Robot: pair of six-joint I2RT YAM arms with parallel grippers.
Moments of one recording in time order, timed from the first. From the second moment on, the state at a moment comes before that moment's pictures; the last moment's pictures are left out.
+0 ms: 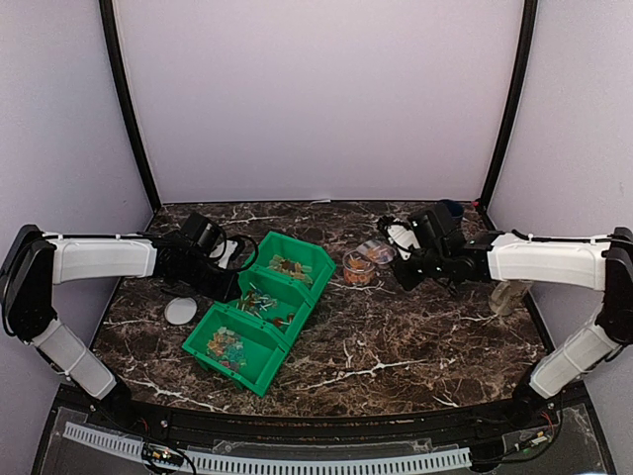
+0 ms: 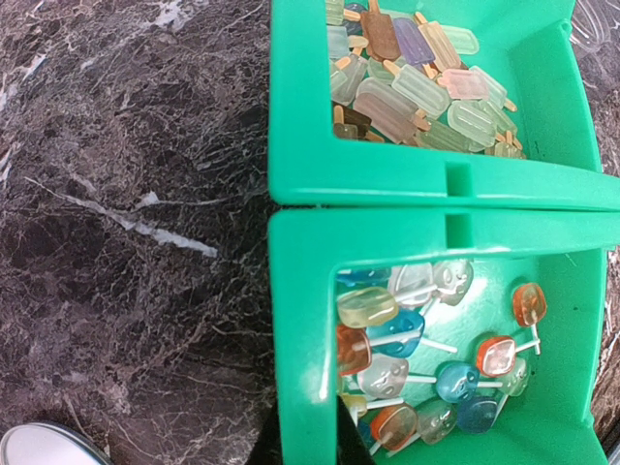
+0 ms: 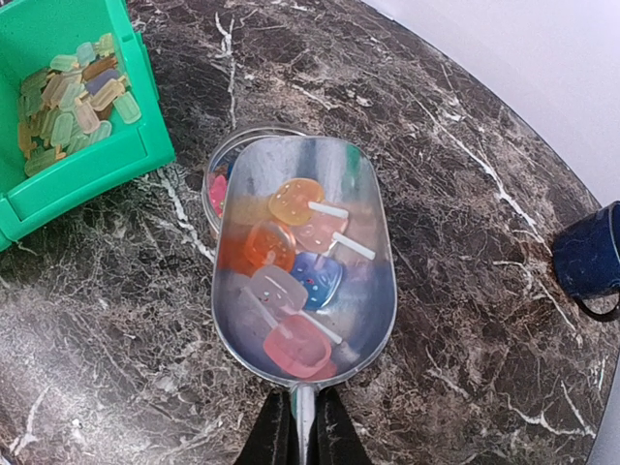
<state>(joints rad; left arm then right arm) -0.53 1.52 0.91 -0.41 0.12 -0.19 0.71 1.45 0.93 -0.23 0.19 -0.10</state>
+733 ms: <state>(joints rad) -0.53 1.52 0.91 -0.41 0.12 -0.19 0.72 1.53 1.06 -0.45 0.19 -0.10</state>
